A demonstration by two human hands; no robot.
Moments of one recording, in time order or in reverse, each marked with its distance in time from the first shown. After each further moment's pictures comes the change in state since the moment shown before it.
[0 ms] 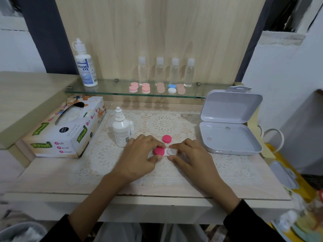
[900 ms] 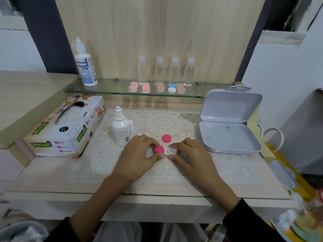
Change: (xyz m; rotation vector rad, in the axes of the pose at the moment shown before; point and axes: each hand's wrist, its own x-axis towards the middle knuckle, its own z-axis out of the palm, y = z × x) left_hand -0.003 0.003 0.005 -0.096 0.110 -0.122; right_hand 0.000 -0.001 0.000 0.004 -0.002 0.008
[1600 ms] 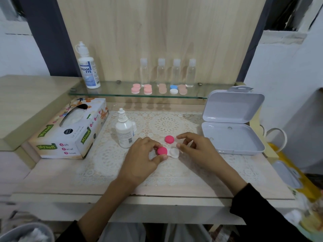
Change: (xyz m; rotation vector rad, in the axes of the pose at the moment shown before) left_hand -0.003 -0.002 0.006 -0.045 0.063 0.008; right_hand 0.030 0.012 -0.013 0.292 -0.136 0.215
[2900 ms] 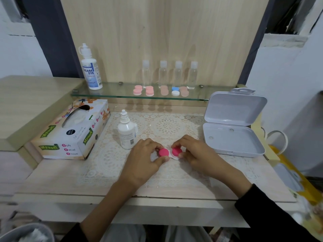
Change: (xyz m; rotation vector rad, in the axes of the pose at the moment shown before) left_hand 0.000 -0.002 0.002 -0.015 0.003 0.010; right_hand -0.001 -0.009 -0.005 -0.306 -0.196 -0.280
